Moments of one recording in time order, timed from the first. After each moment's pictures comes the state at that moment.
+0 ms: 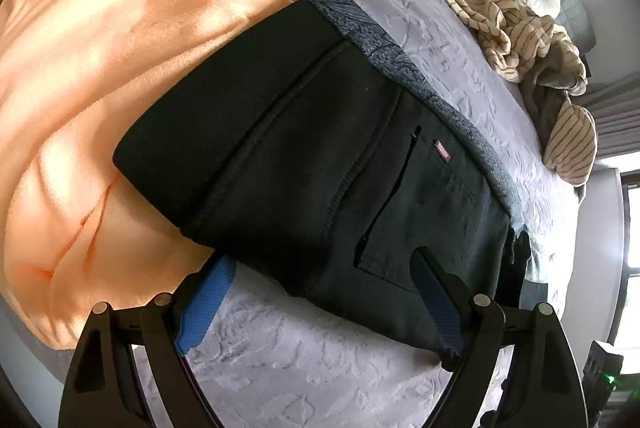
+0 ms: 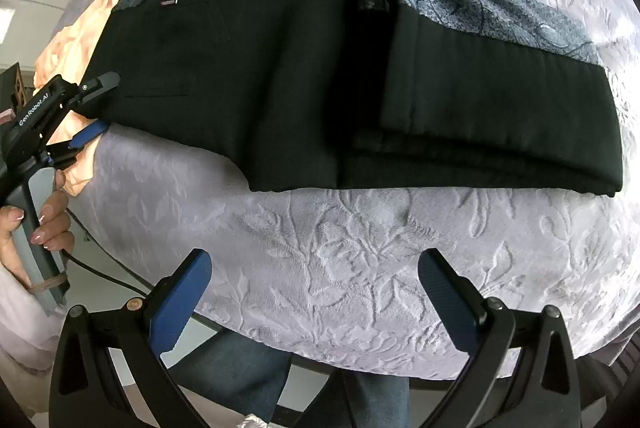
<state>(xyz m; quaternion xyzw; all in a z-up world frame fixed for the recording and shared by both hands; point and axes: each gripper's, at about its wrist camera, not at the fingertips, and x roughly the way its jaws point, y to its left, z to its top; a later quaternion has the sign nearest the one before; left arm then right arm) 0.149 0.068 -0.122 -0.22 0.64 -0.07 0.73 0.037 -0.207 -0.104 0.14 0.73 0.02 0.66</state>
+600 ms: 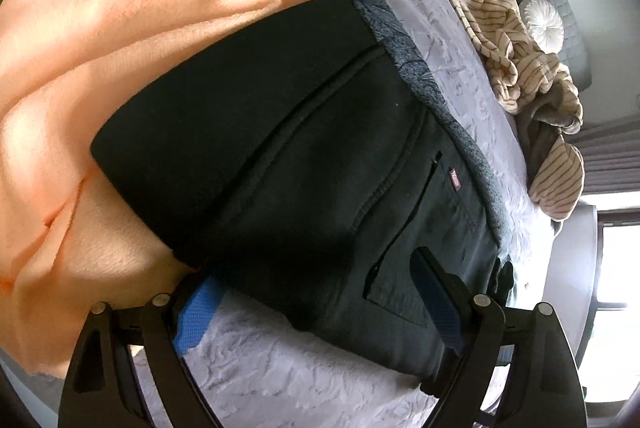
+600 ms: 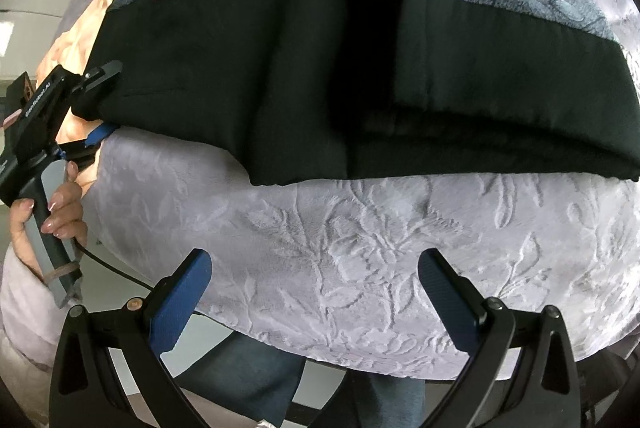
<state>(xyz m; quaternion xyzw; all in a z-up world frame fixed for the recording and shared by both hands) 0.153 0.082 -0.146 -0.30 0.62 -0.07 0.72 0.033 -0.203 -0.123 0.17 0.74 0.02 0.65</state>
